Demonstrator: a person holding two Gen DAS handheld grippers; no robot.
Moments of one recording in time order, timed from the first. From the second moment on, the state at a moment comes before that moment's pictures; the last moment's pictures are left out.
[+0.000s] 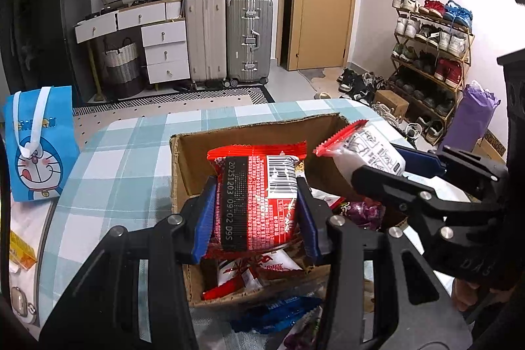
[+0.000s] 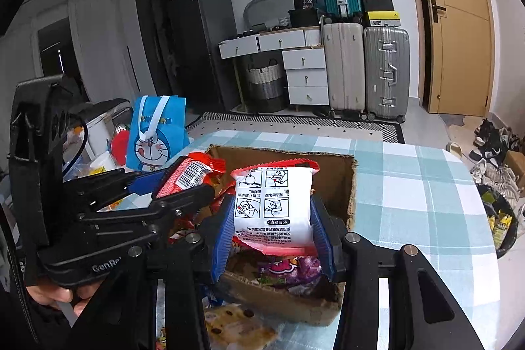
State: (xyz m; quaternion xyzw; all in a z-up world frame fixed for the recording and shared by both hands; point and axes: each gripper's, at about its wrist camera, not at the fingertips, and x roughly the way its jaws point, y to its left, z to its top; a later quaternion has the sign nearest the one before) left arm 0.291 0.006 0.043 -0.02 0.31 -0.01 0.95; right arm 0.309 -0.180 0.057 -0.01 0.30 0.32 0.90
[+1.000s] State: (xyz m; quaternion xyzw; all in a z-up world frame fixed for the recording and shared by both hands) left arm 0.275 0.015 0.039 -0.03 0.30 -0.01 0.95; right arm 0.298 -0.195 0.054 -0.01 0.29 0.31 0.91
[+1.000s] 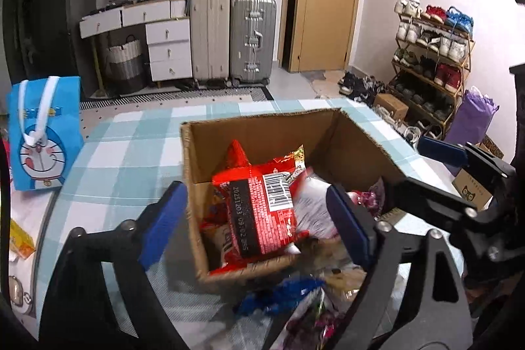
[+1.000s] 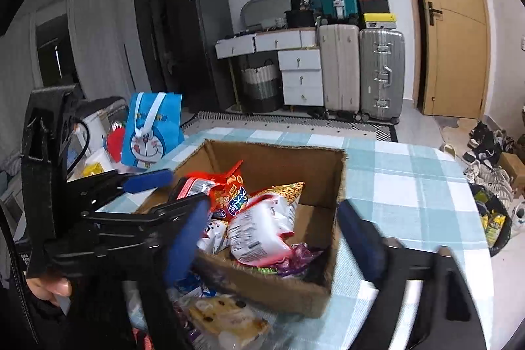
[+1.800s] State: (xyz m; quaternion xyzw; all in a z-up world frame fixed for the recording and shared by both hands) left arm 0.137 0.031 -0.010 -0.03 0.35 -0.01 0.94; right arm 0.215 -0.235 0.032 -0.01 0.33 0.29 0.90
